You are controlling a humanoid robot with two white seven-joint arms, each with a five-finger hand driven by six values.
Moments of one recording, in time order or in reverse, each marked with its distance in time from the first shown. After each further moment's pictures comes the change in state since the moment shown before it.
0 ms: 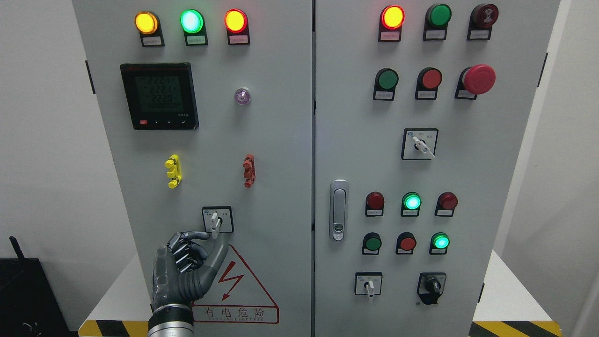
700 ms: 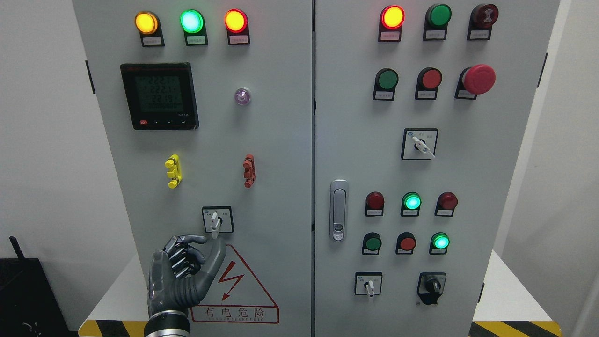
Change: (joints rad) left arm 0.030 0.004 0.006 -0.016 0.001 -0.038 -0.005; right arm 0.000 0.000 0.000 0.000 0.000 0.000 0.000
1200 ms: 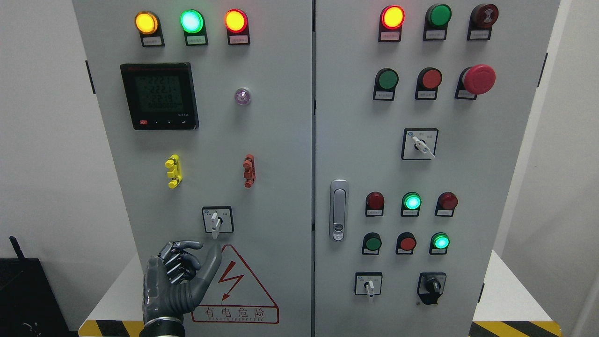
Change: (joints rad) left arm 0.028 0.005 0.010 -0.016 0.000 -0.003 -0.011; right arm 0.000 0.000 0.000 0.000 0.000 0.000 0.000
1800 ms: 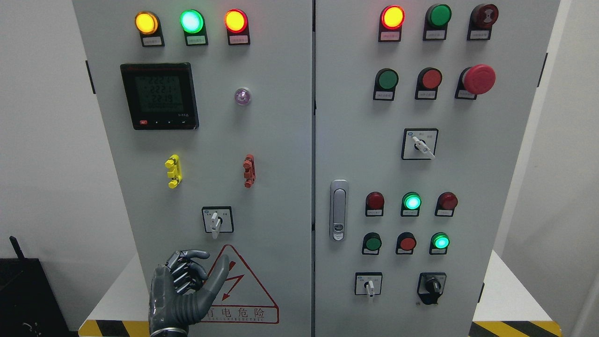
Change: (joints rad) left arm 0.042 0.008 -0.019 -0.008 0.000 -0.025 -0.001; right arm 0.000 0.000 0.000 0.000 0.000 0.000 0.000
